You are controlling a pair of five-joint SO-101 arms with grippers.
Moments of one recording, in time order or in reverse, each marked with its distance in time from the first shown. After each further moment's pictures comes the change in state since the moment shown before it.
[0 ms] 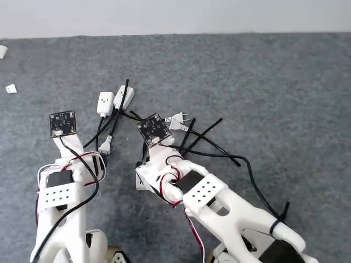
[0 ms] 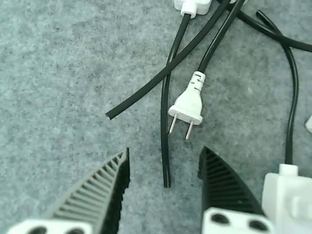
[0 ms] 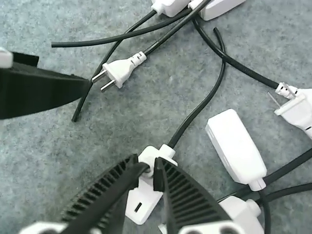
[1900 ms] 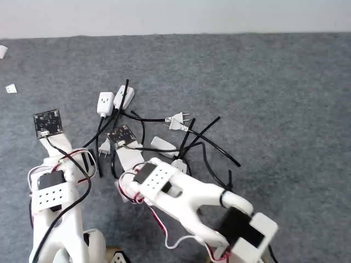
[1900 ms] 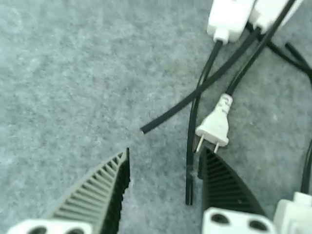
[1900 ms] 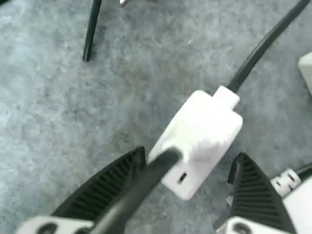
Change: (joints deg) left arm -5.4 0.0 -1.1 -2.8 0.0; right arm -9.5 28.7 -24.9 17.9 -13.8
